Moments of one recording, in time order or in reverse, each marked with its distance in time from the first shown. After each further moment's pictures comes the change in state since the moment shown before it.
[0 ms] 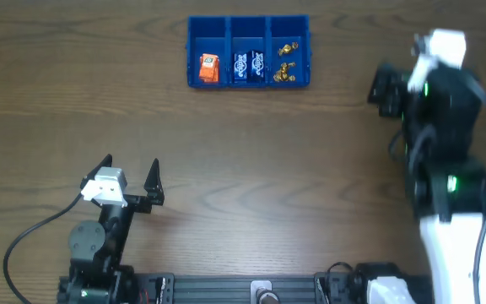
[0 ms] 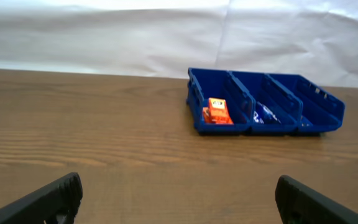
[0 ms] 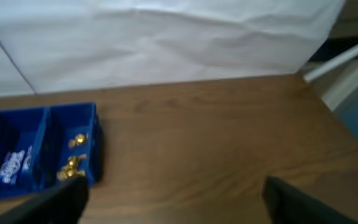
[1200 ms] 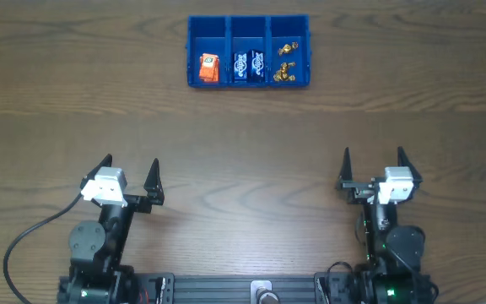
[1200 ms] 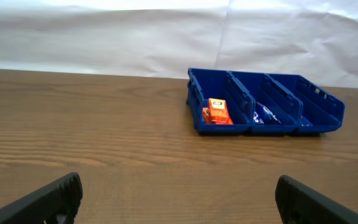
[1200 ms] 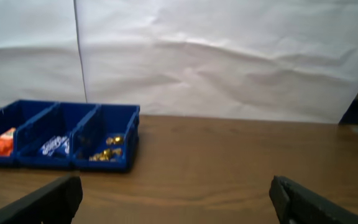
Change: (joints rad) left arm 0.000 0.000 0.000 0.000 0.000 0.000; right arm 0.047 -0.949 -1.045 0.543 -0.137 -0.089
